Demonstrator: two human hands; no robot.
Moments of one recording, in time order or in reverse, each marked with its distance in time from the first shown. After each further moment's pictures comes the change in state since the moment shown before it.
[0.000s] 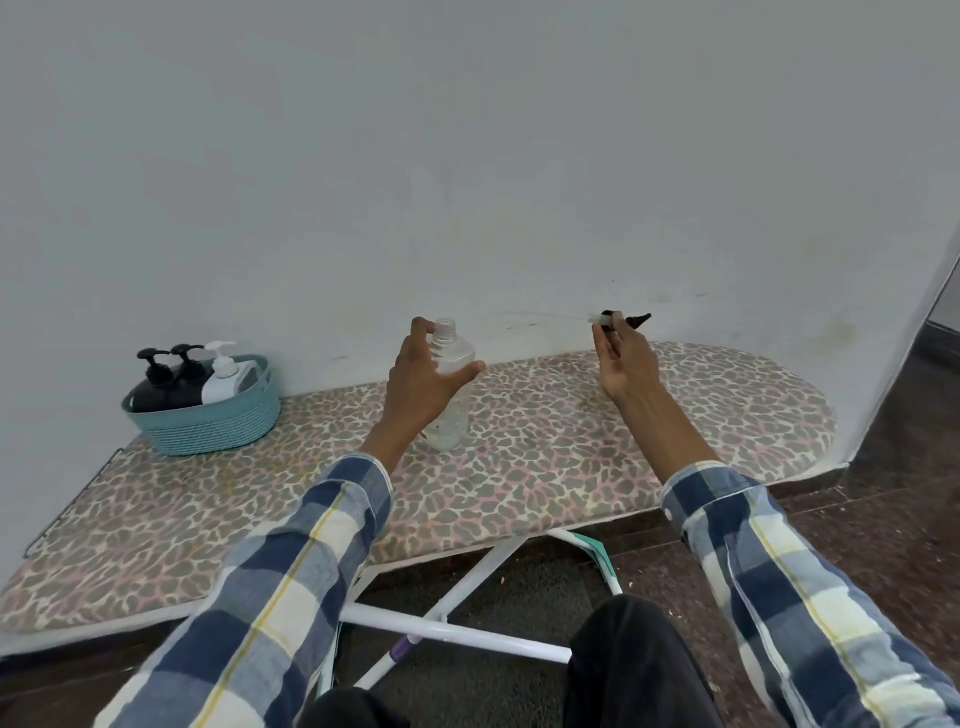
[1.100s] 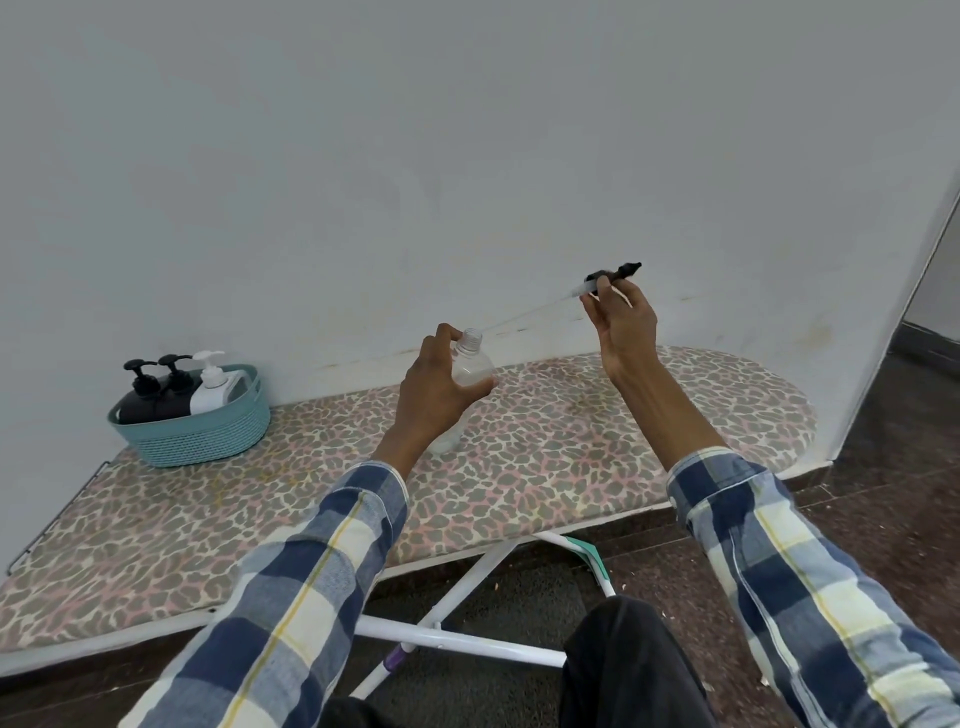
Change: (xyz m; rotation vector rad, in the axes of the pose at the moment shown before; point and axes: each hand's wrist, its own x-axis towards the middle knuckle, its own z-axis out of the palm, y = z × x) left_hand -0.013 0.024 0.015 0.097 -0.043 0.141; right_hand -0.014 -0.030 0.026 -0.191 -0.220 -0.301
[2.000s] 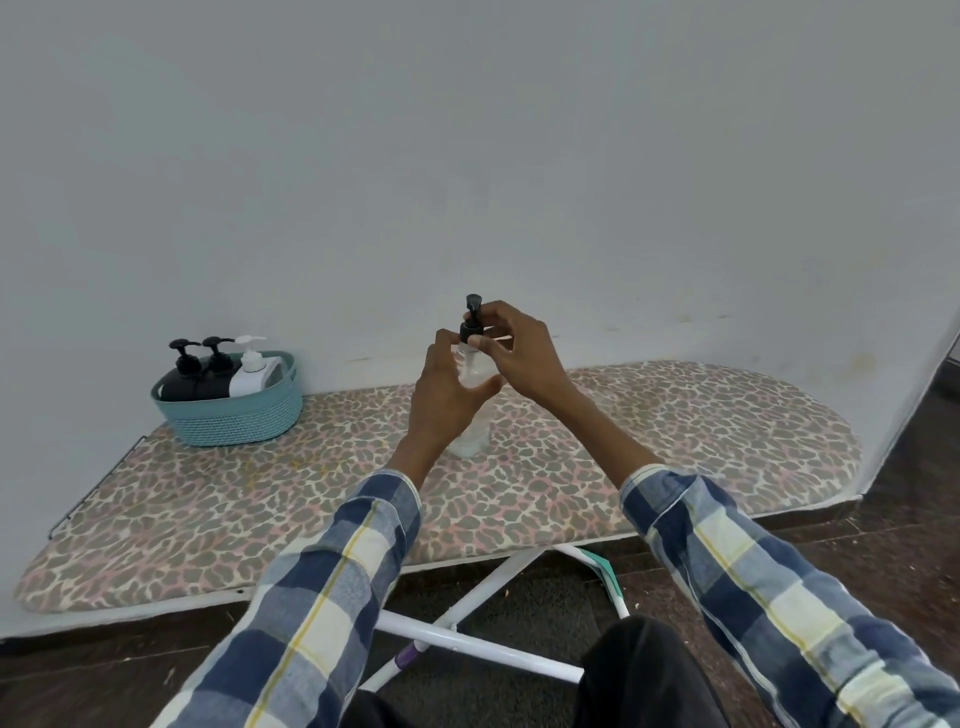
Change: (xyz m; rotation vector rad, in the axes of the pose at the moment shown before) left_hand -0.009 -0.025 -0.017 -0.169 0.104 -0.126; right_hand -0.080 0.068 0.108 -0.962 -0.653 -0.322
